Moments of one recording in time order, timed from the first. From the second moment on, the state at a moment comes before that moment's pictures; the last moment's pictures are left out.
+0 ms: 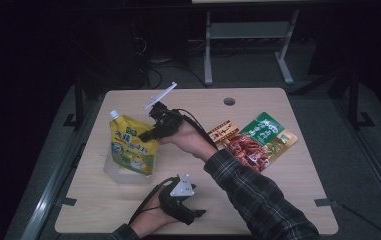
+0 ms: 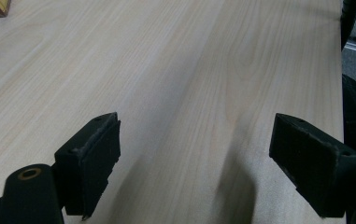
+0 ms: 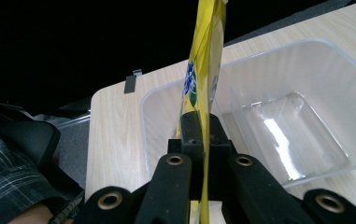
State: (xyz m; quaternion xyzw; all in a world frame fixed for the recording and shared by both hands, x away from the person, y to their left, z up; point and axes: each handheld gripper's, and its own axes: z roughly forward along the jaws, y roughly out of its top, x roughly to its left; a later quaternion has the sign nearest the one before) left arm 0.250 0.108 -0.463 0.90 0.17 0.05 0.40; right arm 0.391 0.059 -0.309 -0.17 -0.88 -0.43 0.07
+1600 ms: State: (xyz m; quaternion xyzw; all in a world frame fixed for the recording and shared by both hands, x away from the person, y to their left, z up) left arm 0.250 0.111 -0.462 0.90 0.18 0.05 0.41; right arm 0.381 0.070 -0.321 -0.19 -0.88 -0.43 0.06
